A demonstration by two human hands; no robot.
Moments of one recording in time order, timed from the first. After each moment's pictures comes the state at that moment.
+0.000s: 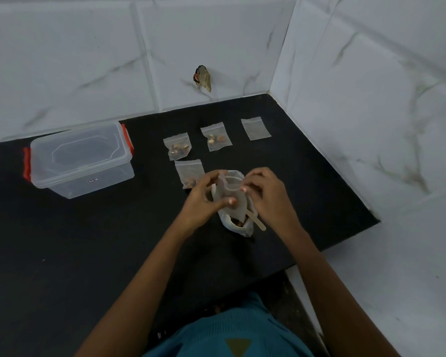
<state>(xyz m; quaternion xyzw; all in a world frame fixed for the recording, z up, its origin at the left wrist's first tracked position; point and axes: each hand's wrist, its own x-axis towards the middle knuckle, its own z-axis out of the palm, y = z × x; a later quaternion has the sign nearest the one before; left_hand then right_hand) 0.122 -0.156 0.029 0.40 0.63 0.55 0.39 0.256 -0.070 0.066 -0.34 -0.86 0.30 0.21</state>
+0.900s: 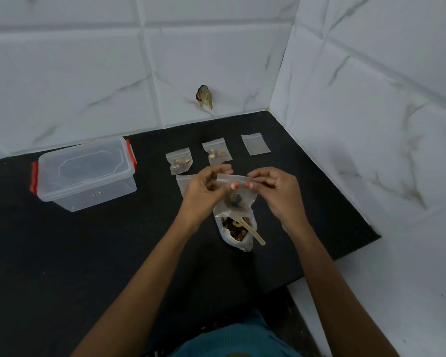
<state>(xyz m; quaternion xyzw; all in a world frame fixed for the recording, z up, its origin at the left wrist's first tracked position) 0.124 -0.145 0.077 0.37 0.59 0.62 0.35 0.256 -0.057 0.097 -0.35 -0.72 0.52 0.31</state>
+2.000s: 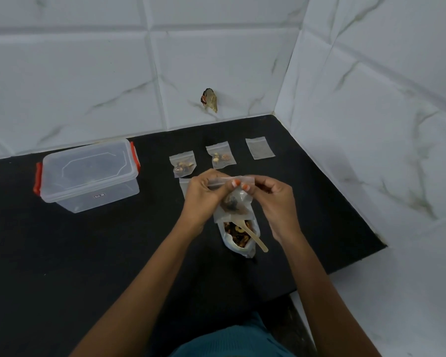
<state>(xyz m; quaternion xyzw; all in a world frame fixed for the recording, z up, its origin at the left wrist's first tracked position) 0.123 -0.139 0.081 0.36 0.60 0.64 0.32 0.241 -0.066 0.092 -0.34 -0.62 0.62 0.33</state>
